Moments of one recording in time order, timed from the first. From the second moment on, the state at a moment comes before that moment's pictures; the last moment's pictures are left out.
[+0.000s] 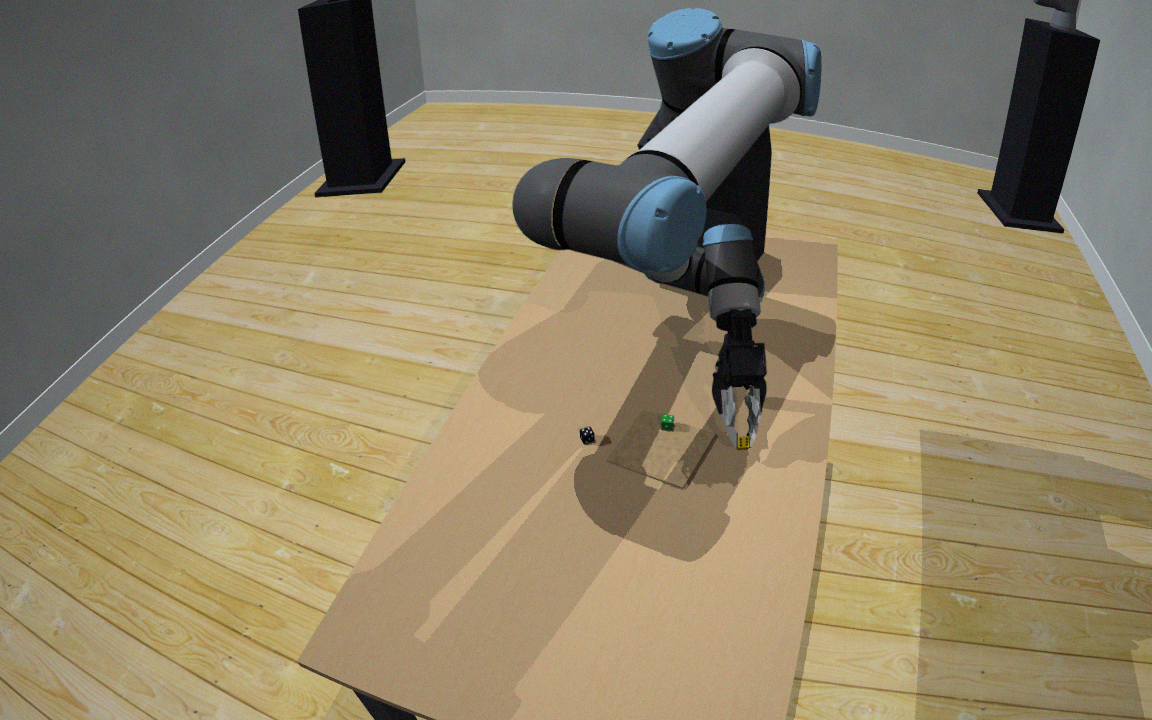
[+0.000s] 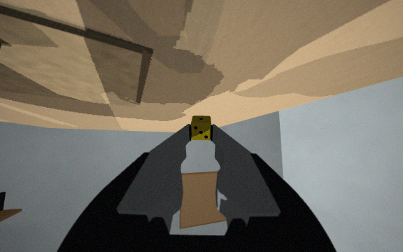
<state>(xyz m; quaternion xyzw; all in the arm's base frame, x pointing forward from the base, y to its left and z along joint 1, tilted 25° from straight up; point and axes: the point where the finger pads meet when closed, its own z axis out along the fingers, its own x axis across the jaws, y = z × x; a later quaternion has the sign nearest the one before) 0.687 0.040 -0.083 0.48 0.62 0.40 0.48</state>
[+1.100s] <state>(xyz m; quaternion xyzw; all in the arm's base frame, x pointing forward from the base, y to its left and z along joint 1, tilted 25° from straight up) 0.694 0.037 -0.098 0.48 0.62 0.40 0.48</state>
